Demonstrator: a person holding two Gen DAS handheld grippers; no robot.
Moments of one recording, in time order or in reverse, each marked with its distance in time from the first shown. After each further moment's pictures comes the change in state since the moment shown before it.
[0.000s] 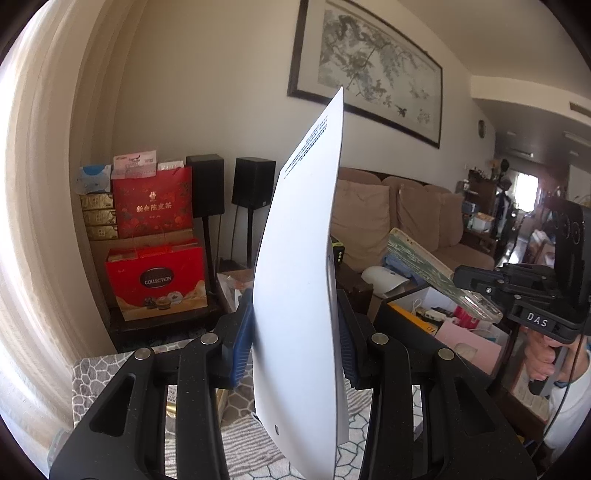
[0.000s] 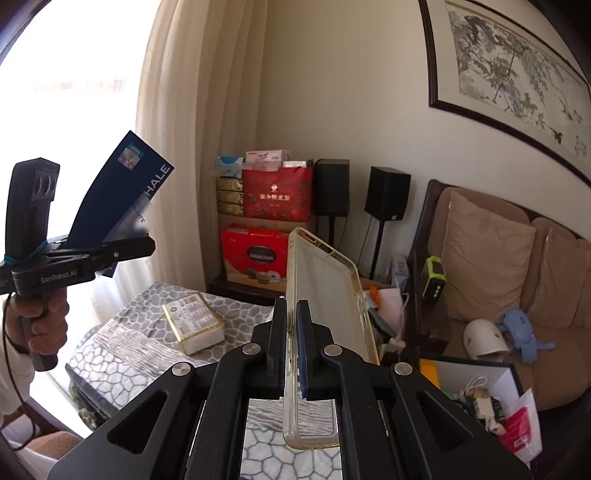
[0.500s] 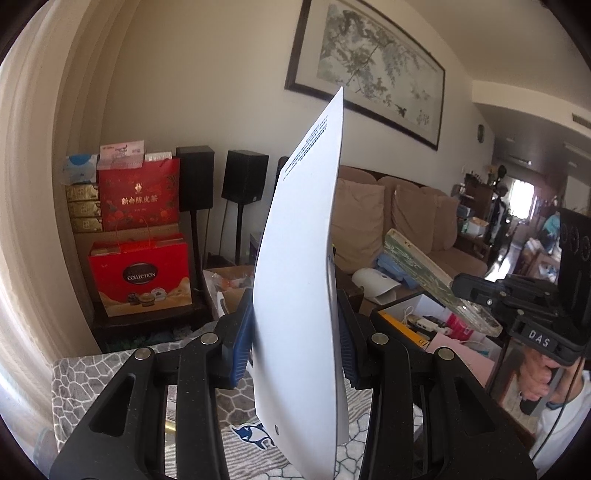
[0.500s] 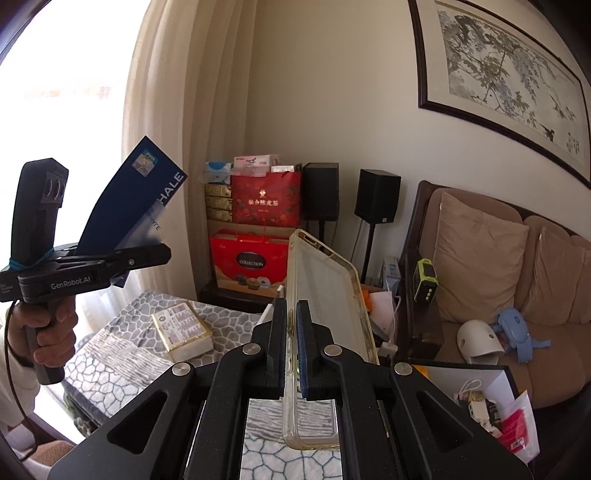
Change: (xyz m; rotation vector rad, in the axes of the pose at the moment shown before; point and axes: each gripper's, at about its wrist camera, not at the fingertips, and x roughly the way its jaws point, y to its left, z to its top) left arm 0.037 -0.006 0.016 -0.052 0.032 -0.037; right arm 0.007 -0.016 0.008 0.029 -0.011 -0.021
